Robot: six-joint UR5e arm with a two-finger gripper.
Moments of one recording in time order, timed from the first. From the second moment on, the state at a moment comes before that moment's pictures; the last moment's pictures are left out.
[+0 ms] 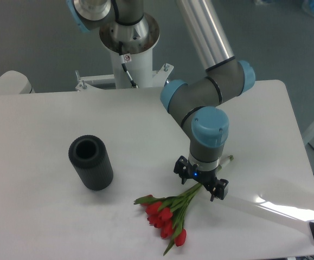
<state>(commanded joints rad) 2.49 -2.13 -1.58 -0.87 1.52 1.12</state>
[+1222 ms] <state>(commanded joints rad) 2.45 -2.19 -1.60 -0.80 1.56 1.12</state>
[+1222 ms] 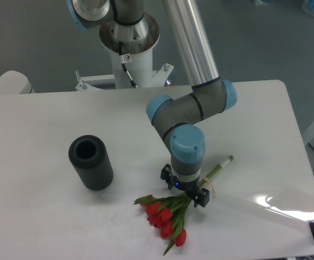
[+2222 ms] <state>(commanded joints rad) 2.45 -2.18 -1.57 -0.80 1.55 1.14</state>
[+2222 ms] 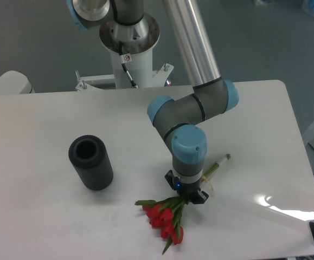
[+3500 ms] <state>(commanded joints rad) 2.54 -1.88 -1.55 -0.82 0.86 0.88</state>
